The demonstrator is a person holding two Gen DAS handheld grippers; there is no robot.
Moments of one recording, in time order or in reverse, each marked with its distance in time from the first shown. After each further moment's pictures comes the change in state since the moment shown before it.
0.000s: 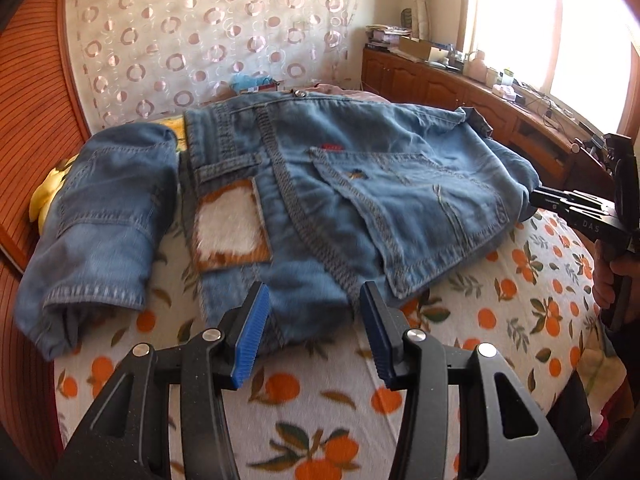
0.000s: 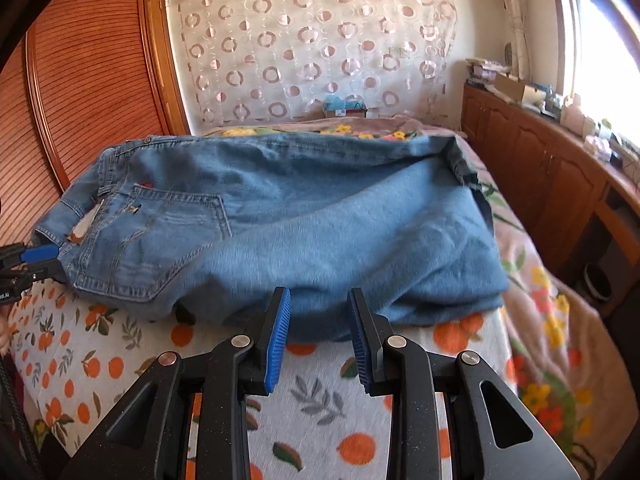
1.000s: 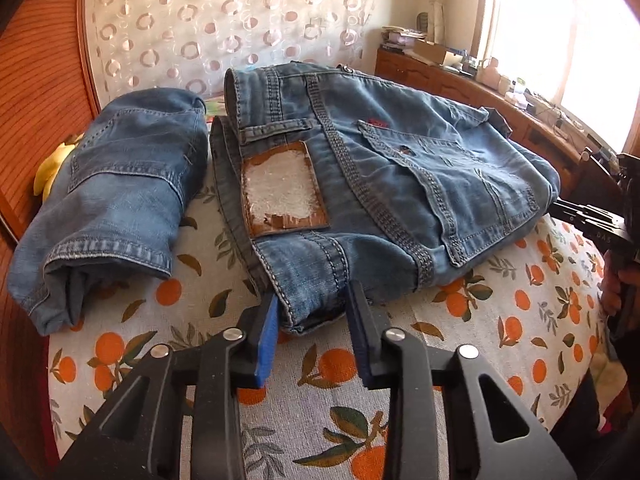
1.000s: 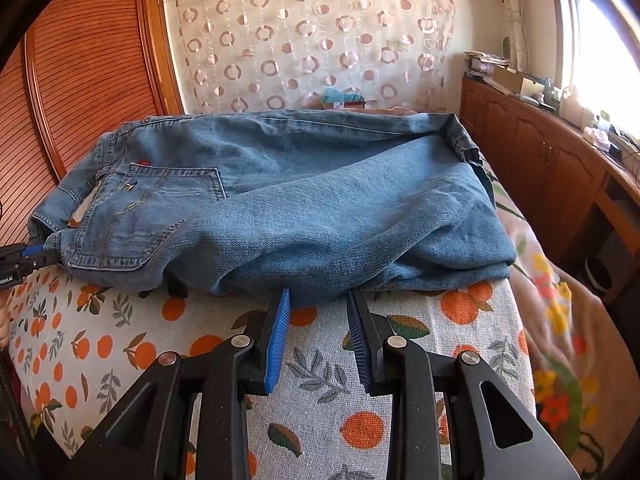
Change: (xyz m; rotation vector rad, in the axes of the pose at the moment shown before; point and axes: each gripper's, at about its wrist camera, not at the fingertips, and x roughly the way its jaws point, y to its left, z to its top) left arm 0.014 0.035 -0.020 -0.048 0.001 0.003; right arm 0.007 0.005 -0.014 -0.006 0.013 -0.013
